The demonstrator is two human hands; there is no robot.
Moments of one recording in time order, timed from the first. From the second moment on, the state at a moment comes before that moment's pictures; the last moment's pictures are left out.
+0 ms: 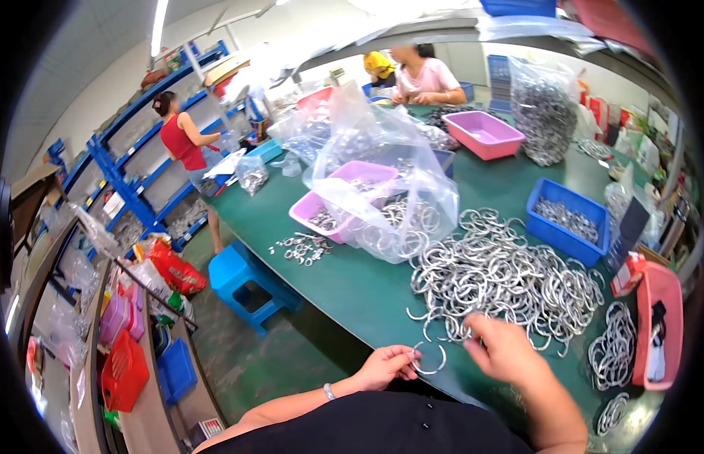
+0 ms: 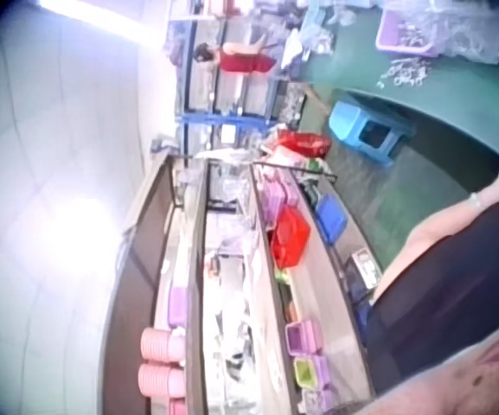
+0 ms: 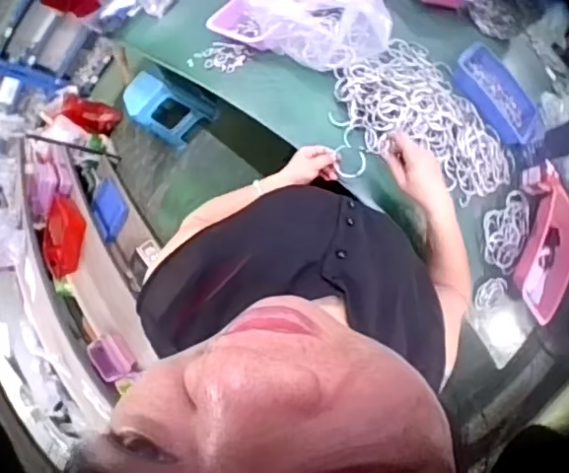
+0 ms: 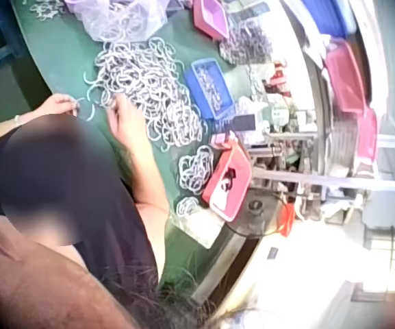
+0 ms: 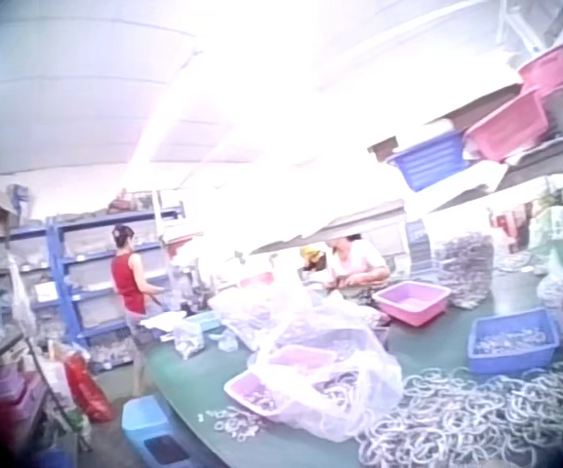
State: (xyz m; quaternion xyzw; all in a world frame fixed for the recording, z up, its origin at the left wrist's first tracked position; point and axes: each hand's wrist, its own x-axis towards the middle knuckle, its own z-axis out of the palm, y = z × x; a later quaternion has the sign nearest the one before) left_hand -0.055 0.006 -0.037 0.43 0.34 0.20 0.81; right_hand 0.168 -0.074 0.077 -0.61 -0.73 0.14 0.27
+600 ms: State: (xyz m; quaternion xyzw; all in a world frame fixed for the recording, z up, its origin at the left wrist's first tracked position) left_hand -0.072 0.011 0.003 0.40 0.33 0.32 0.79; right_hand 0.131 -0.142 0.227 -0.35 -0.78 -0.40 0.33
